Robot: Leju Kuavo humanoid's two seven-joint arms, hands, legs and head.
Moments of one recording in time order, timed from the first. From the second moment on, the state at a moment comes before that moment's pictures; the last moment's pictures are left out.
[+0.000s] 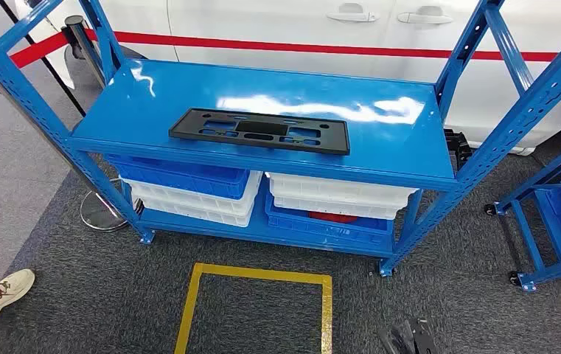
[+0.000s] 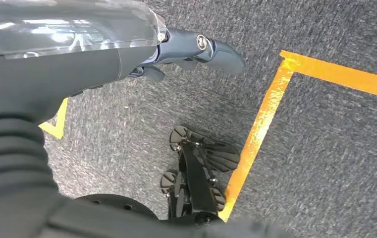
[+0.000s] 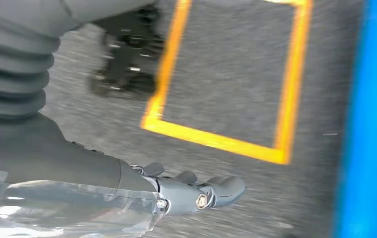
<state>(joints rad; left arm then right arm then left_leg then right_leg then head) 0.01 0.01 0.11 -0.26 0.27 0.17 -0.20 -0.05 0.08 -0.58 -0.55 0.55 0.23 -0.40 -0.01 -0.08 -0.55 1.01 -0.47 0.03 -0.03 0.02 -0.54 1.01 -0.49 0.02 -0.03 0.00</state>
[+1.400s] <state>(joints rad) -0.02 0.01 0.20 -0.23 0.30 0.19 -0.23 -0.17 0.17 -0.05 -1.84 -0.09 0.75 -0.65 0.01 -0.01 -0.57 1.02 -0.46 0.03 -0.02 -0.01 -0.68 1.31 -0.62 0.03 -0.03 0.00</state>
